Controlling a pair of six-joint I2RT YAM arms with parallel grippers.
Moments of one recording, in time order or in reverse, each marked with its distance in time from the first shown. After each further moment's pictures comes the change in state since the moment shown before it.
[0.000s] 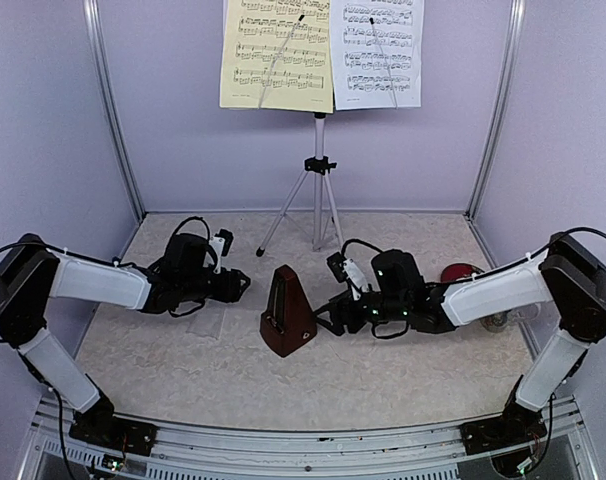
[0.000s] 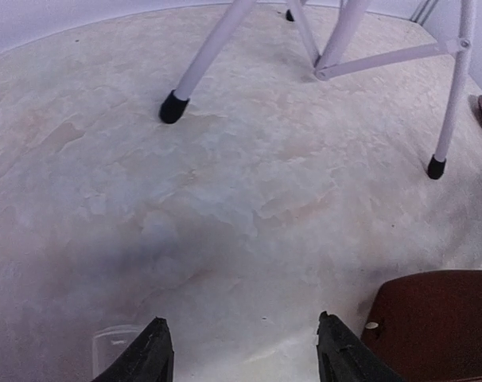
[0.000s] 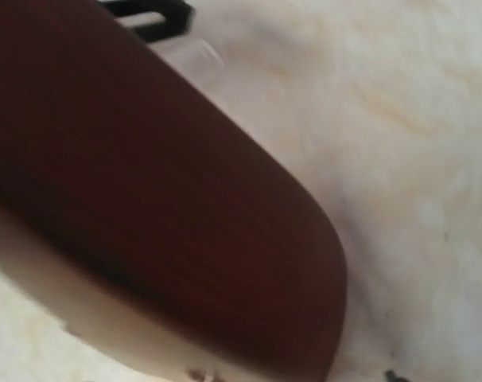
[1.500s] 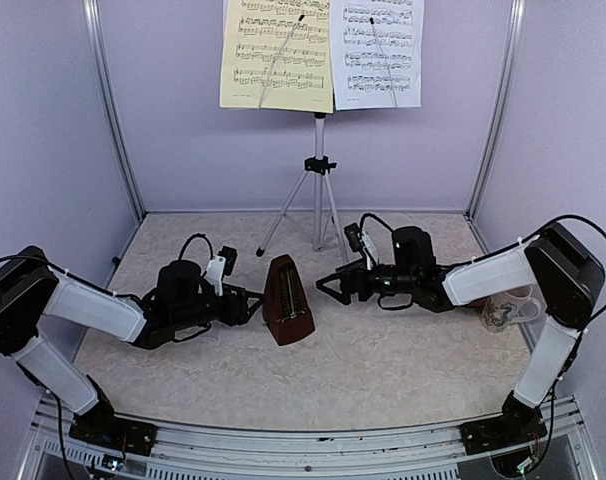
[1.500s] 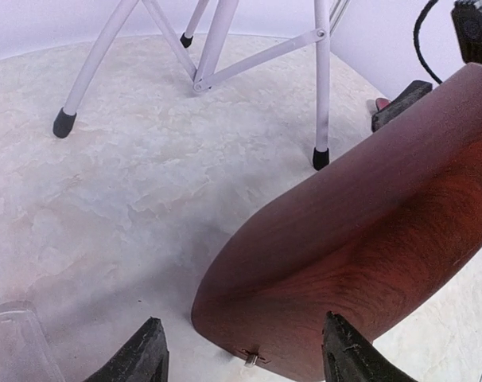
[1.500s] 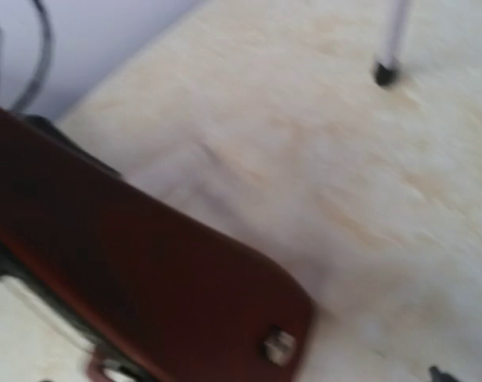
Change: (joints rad) left arm -0.116 -0.050 -0.237 0.399 0.121 -0.077; right arm -0.187 0.107 0.063 0.187 -0.255 0.024
